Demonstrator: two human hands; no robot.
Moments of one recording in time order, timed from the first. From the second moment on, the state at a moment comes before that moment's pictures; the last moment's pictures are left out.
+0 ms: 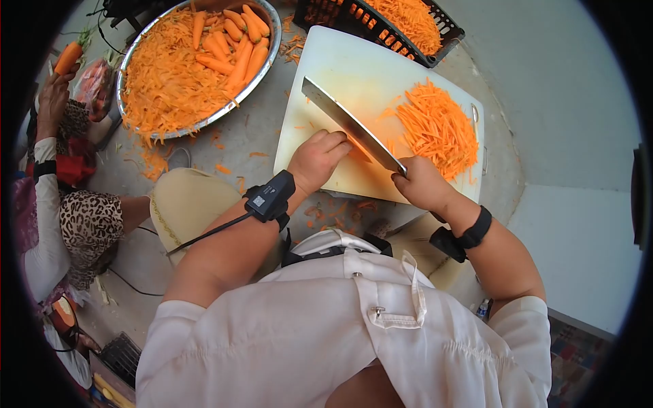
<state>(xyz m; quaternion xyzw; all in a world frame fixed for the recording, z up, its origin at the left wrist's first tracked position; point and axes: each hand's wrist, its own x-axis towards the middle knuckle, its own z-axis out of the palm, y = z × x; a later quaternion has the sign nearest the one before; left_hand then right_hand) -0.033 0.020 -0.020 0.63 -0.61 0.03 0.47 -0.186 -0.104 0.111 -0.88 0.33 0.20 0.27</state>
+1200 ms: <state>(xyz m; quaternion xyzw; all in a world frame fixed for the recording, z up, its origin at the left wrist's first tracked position) -0.031 0.019 -0.021 0.63 -0.61 0.04 0.48 -0.176 -0.102 0.105 -0.88 0.31 0.20 0.29</state>
